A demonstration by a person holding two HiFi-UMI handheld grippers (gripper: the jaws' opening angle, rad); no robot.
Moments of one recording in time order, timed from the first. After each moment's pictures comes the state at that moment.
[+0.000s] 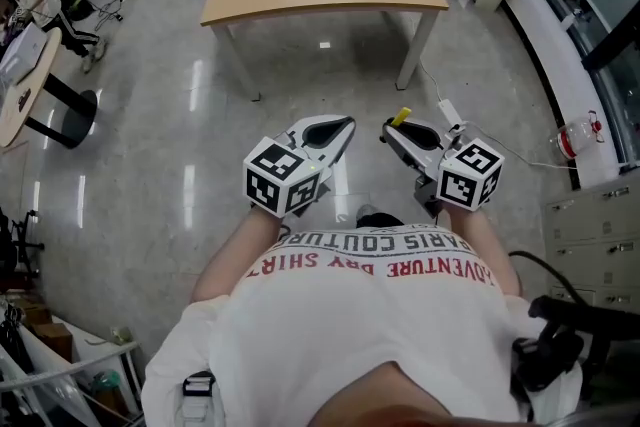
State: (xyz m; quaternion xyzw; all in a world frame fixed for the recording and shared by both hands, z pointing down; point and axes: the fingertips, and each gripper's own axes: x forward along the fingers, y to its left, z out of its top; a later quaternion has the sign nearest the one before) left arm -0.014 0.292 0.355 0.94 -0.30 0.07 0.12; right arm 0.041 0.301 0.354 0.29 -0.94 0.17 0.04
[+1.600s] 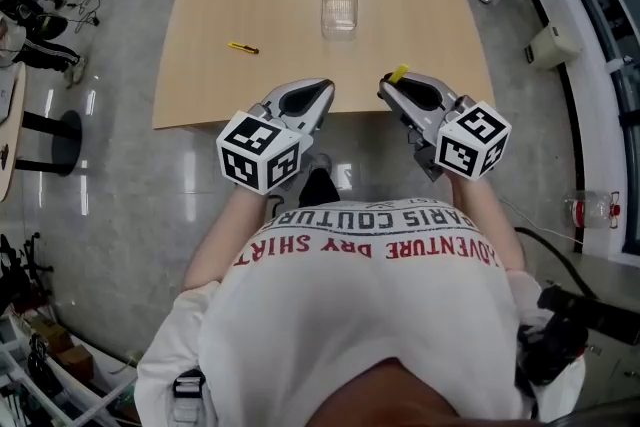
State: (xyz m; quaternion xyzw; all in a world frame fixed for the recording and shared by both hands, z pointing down) left arm -0.015 -0.445 0.387 0.91 -0.37 0.08 0.16; right arm 0.064 -0.446 0.376 0.27 -0.95 0.15 0.05
